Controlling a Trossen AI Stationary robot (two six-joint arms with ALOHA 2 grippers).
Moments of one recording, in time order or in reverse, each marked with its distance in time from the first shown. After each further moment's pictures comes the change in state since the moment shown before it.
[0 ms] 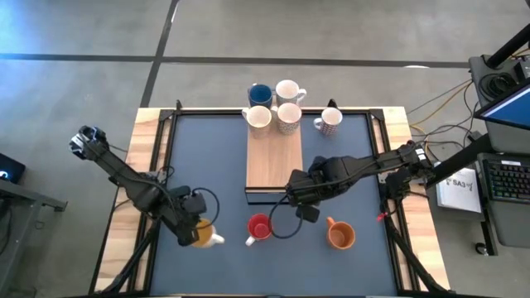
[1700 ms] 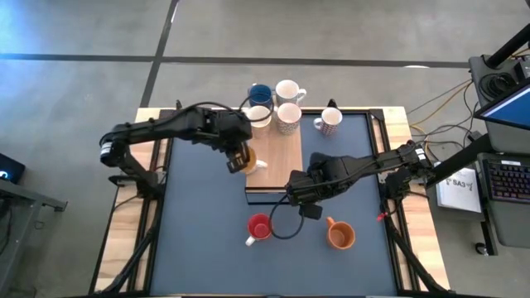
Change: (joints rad) left arm 0.779 0.410 0.782 -0.269 -0.017 0.812; right arm -0.005 0.000 0.000 -0.019 0.072 -0.130
